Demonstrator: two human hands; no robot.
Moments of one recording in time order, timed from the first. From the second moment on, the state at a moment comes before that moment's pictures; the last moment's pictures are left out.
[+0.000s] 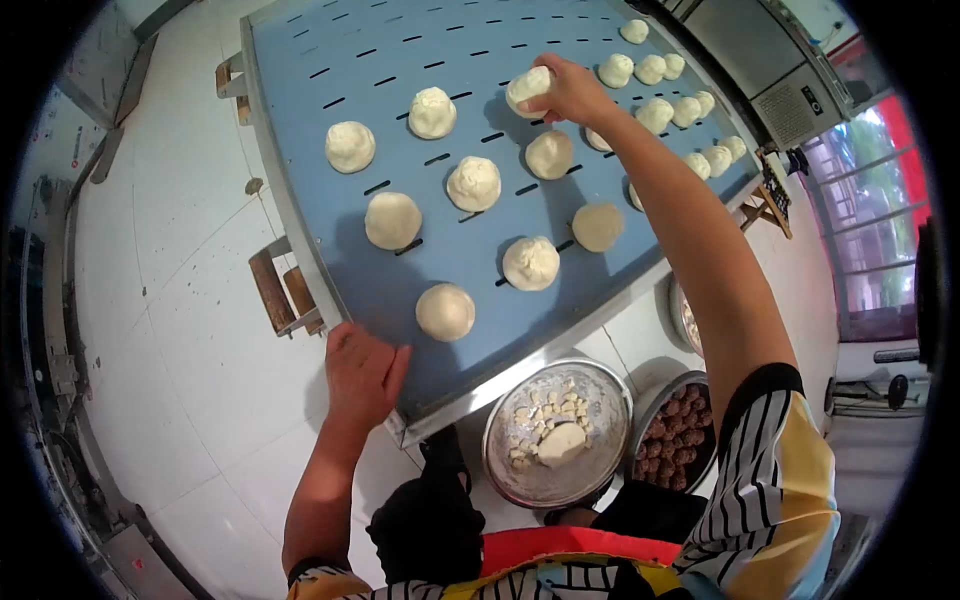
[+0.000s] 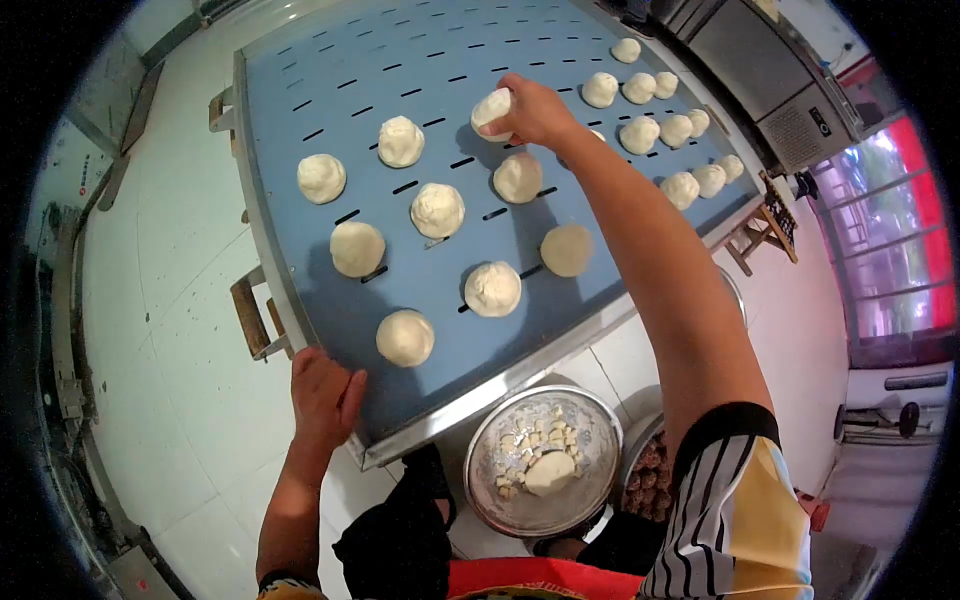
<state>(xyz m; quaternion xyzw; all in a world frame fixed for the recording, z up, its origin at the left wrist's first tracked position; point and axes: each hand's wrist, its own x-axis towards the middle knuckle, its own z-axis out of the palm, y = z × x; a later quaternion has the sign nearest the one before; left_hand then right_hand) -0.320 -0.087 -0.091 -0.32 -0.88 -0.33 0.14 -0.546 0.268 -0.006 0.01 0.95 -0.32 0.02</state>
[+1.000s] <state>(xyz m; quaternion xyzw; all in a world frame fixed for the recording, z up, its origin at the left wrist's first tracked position) -0.327 -0.095 -0.092 -0.32 -0.85 -0.39 0.13 -0.627 0.250 -0.039 -0.15 0.98 0.03 0.14</state>
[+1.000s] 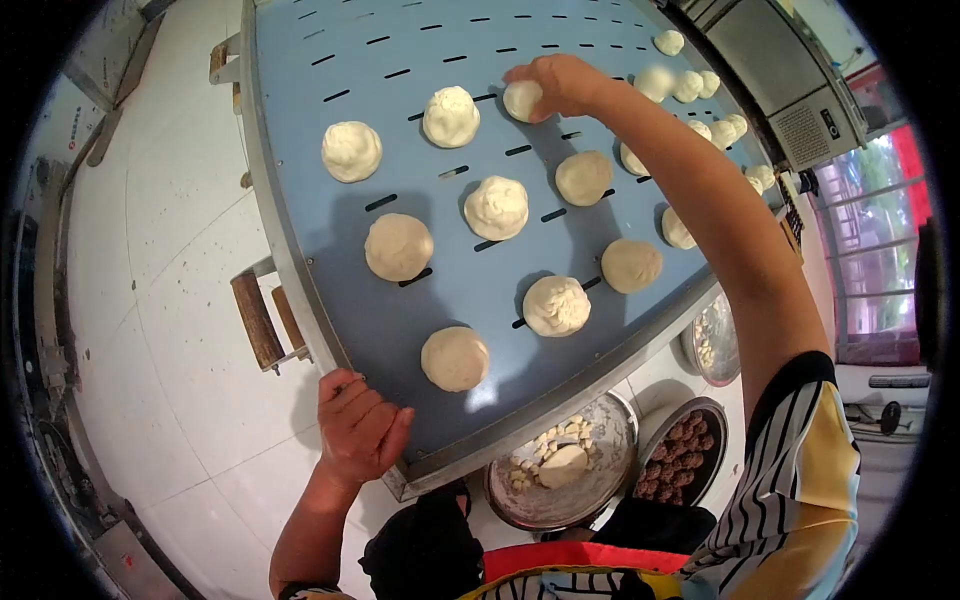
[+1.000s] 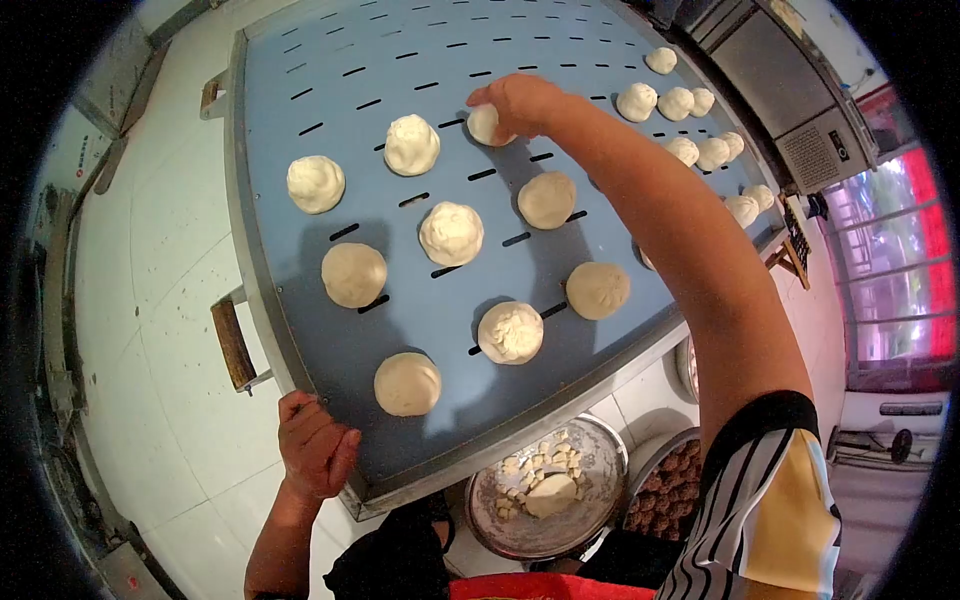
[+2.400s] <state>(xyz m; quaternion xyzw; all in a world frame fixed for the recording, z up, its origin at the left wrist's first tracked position) -0.327 -0.096 -0.090 -0.32 -0.85 -0.40 0.13 -0.620 0.232 -0.056 -0.05 0.99 0.04 0.08</state>
